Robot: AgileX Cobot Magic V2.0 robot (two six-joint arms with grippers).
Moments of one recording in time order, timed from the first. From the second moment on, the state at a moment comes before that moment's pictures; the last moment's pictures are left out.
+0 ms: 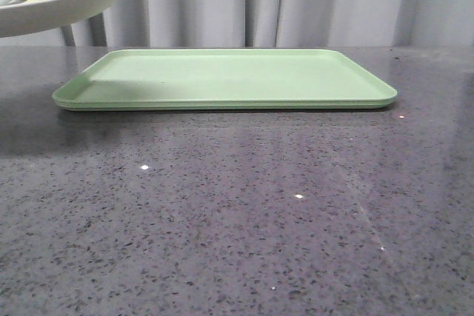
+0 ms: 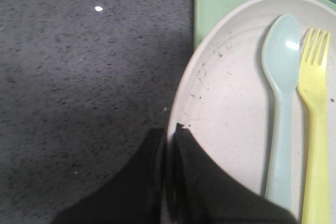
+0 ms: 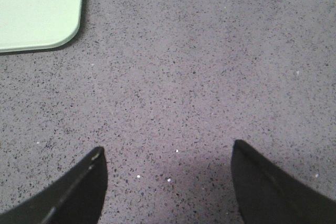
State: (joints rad) left arm 0.27 1.28 -1.03 -0.78 0.90 0.37; right arm 0.09 0.54 -0.64 -0.08 0.81 0.23
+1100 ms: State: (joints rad) left arm -0.24 1.77 -1.34 -0.79 0.54 0.12; right arm 0.09 0.54 -0.64 -0.08 0.82 0.23
